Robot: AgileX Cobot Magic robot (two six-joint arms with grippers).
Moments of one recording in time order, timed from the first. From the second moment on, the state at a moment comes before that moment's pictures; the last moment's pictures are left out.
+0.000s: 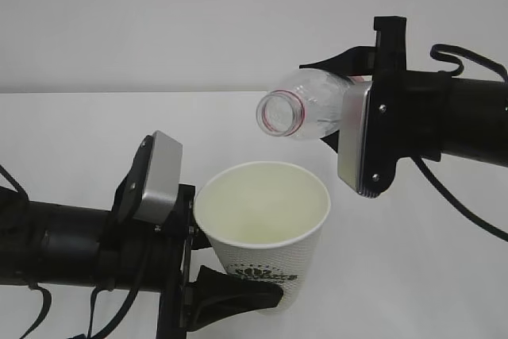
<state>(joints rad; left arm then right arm) -0.56 1.80 -0.57 1.09 -1.07 -0.47 0.39 1.47 -0.68 -0.78 -0.54 -0.67</state>
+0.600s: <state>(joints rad) -0.56 1.80 -0.57 1.09 -1.07 -0.47 0.39 1.47 -0.68 -0.70 -0.62 -0.81</state>
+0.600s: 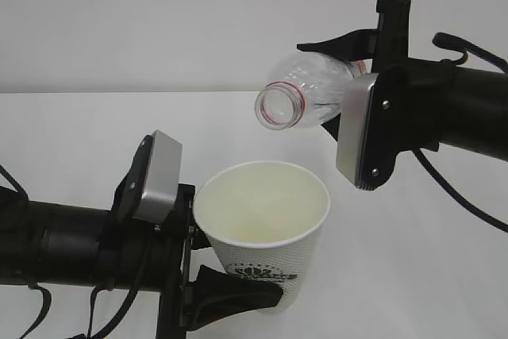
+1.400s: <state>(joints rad) -0.56 1.80 -0.57 1.13 -1.11 -0.47 0.39 1.47 -0.68 -0.60 -0.71 -0.95</state>
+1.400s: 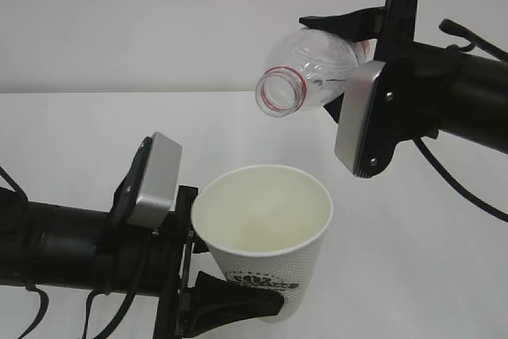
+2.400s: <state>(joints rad) -0.53 1.80 -0.57 1.13 -1.14 -0.47 0.39 1.47 -0.68 -0.60 -0.71 -1.00</state>
